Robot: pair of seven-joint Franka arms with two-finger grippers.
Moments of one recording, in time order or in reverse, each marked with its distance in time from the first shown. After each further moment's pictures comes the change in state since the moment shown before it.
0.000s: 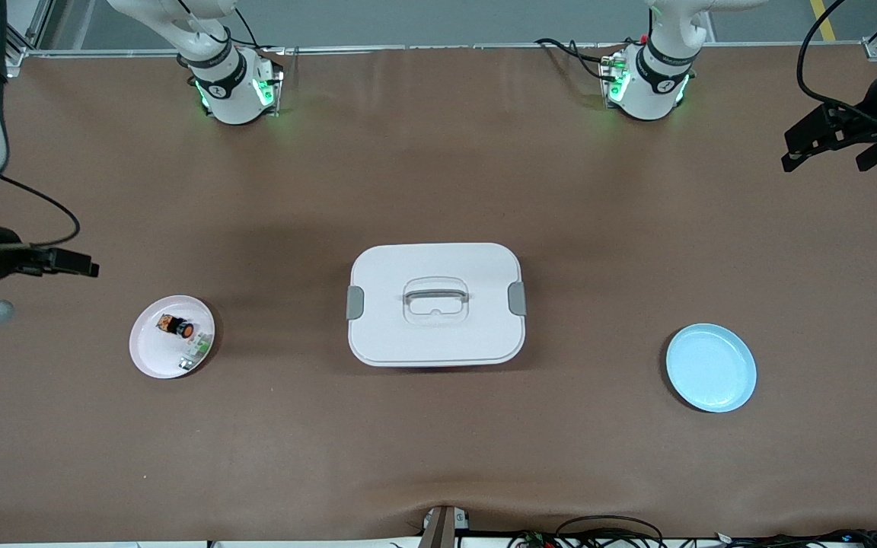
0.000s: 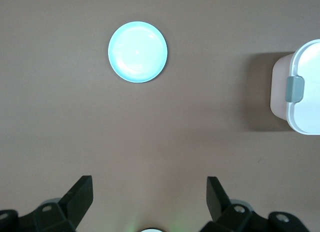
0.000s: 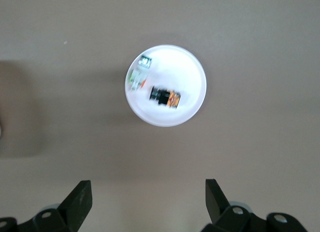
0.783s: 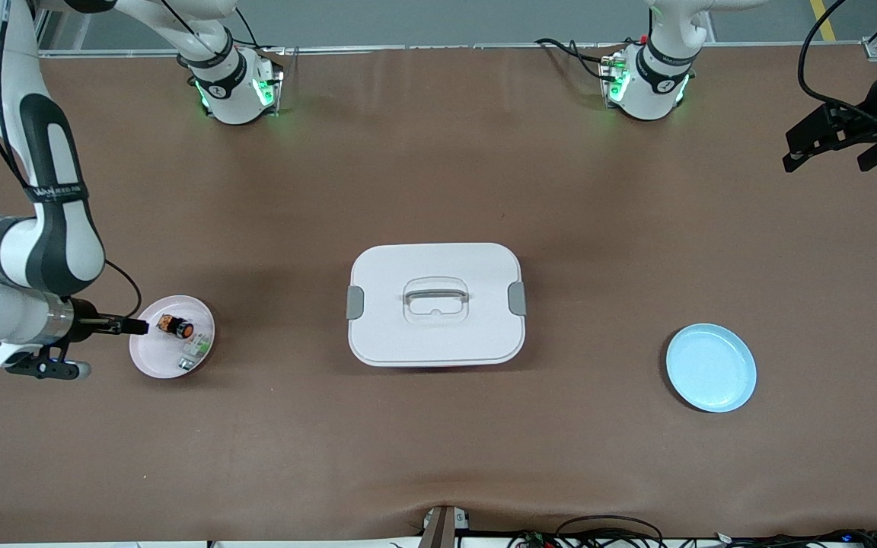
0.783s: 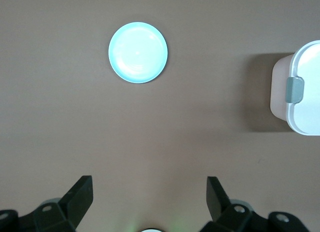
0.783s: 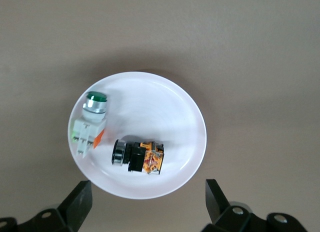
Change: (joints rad) left arm 0.000 0.002 0.001 0.004 0.000 -0.001 0.000; right arm -0.031 0.262 -0.001 -0.104 0.000 0.347 0.083
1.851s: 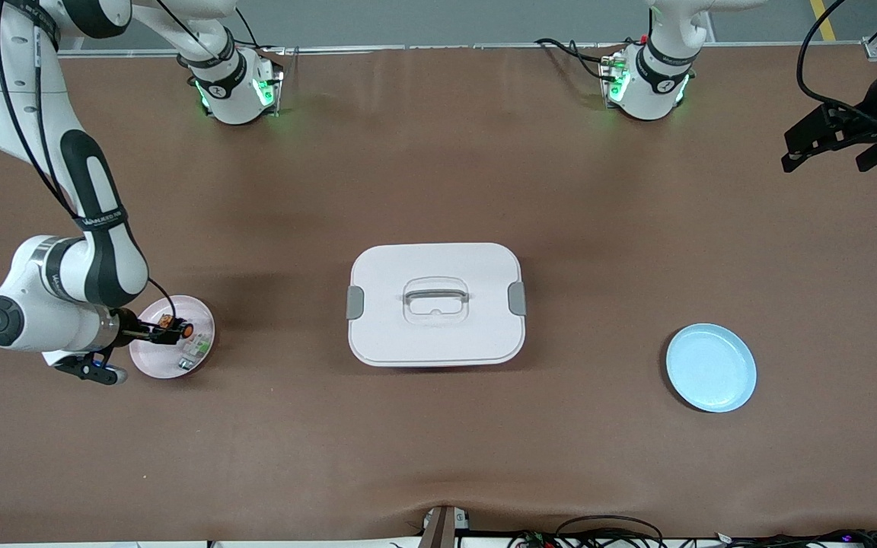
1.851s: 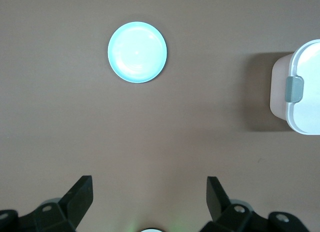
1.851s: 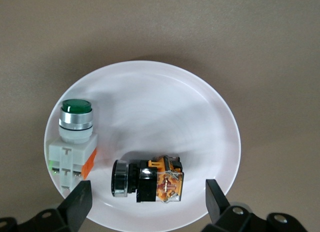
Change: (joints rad) left arm -0.002 0.002 -0.002 0.000 0.000 -0.001 0.000; right arm 0.019 0.079 0.014 -0.055 0.004 0.111 0.132
